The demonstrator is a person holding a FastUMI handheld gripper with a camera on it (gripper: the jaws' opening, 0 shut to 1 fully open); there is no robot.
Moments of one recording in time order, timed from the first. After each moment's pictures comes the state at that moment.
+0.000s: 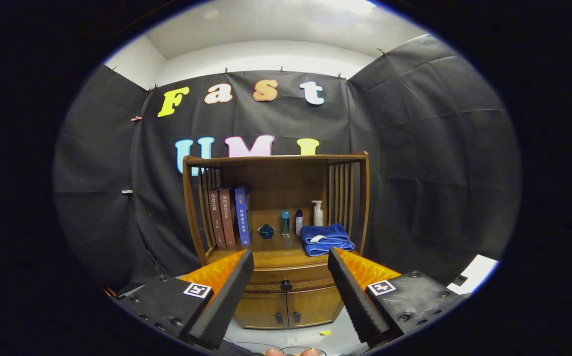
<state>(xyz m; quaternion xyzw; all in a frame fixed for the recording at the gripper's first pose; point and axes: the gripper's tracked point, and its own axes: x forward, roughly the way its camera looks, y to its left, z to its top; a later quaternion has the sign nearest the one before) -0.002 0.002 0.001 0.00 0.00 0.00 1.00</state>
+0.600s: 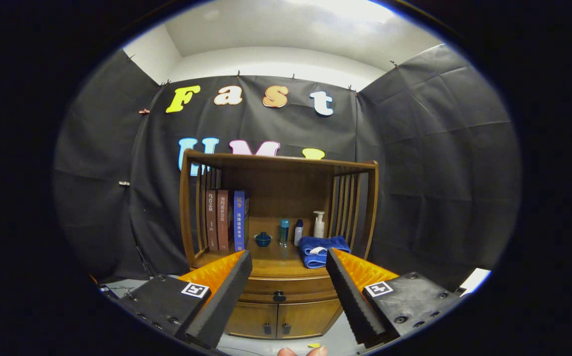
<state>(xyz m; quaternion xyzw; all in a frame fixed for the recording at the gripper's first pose) 0.052 0.010 -0.031 -0.05 -0.04 0.00 1.00</state>
